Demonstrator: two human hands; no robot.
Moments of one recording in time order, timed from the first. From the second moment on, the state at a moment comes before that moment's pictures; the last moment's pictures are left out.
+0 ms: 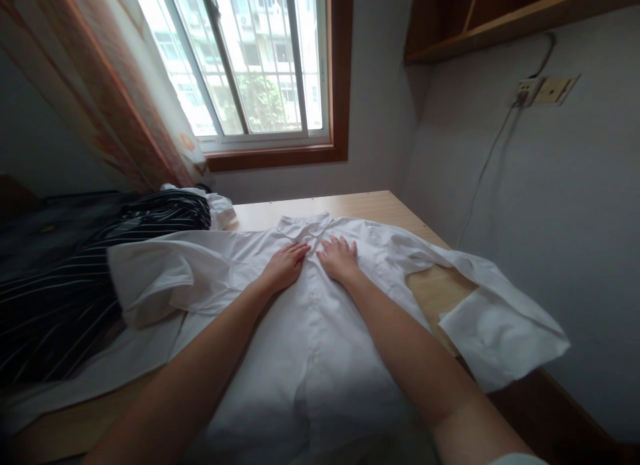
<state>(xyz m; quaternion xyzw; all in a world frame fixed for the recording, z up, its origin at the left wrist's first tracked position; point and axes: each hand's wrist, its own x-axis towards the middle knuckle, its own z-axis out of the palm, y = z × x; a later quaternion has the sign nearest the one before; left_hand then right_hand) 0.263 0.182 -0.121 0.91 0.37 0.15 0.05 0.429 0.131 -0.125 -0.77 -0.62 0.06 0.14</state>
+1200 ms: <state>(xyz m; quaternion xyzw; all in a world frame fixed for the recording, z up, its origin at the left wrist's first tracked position) 0.282 0.247 -0.106 0.92 0.37 0.13 -0.07 0.469 0.198 -0.117 -0.71 -0.69 0.07 0.12</state>
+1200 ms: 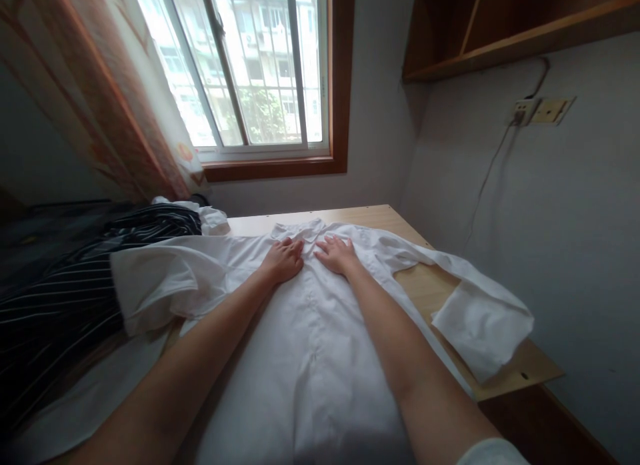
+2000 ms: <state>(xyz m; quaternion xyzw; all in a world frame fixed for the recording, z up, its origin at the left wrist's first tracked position) 0.262 0.169 -0.115 0.85 0.52 0.07 -0.01 0.470 0.177 -0.108 -0.73 -0.67 -0.05 0.13</state>
